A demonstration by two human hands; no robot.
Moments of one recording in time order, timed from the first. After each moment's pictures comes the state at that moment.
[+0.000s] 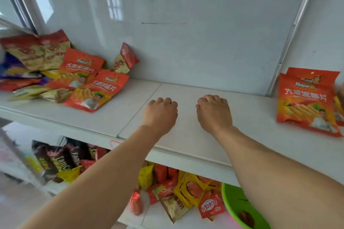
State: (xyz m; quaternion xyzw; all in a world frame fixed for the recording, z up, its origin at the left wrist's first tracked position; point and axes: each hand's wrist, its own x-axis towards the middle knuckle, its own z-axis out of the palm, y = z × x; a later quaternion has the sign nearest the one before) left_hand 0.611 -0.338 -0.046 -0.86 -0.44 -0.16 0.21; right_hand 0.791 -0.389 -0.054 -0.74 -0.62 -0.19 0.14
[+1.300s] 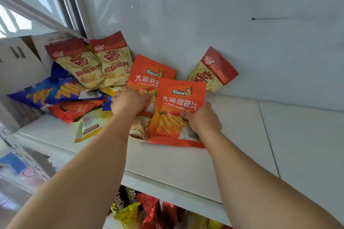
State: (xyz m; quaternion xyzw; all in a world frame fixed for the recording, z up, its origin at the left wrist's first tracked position) left_hand 0.272 0.011 -0.017 -0.60 -0.74 -0.26 -0.15; right_hand 0.453 -0.088 -0.053 -0.81 -0.41 0.18 0.38
